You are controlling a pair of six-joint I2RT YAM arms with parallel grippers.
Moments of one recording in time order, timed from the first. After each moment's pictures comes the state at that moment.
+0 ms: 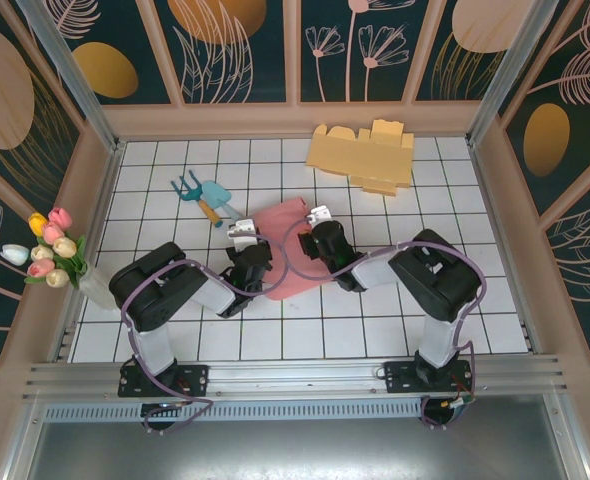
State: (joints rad) left arm -0.80 1.84 0.53 0.99 -0.84 -0.40; right arm 0.76 1.82 0.72 0.57 0.35 0.11
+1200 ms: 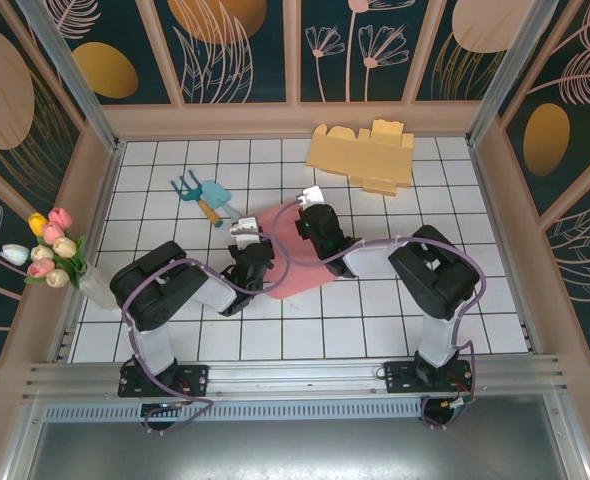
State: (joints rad) left arm -0.80 1.85 0.55 0.99 -0.80 -0.40; right arm 0.76 1.85 0.89 0.52 0.50 0.04
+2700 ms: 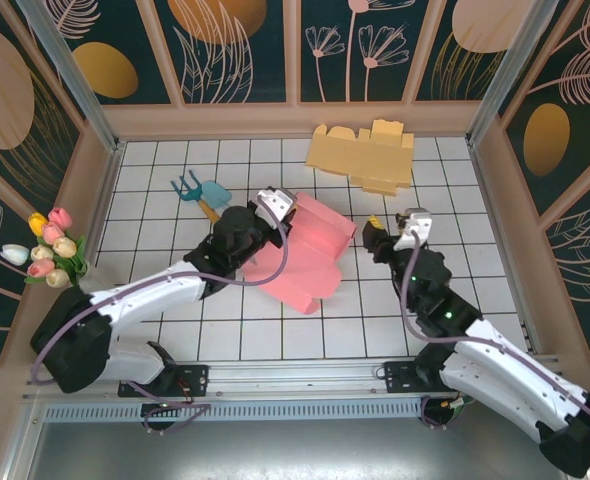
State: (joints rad) left arm -0.79 1.33 0.82 0.35 -0.10 0.19; right arm 0.75 0.58 0.47 0.08 0.53 0.25
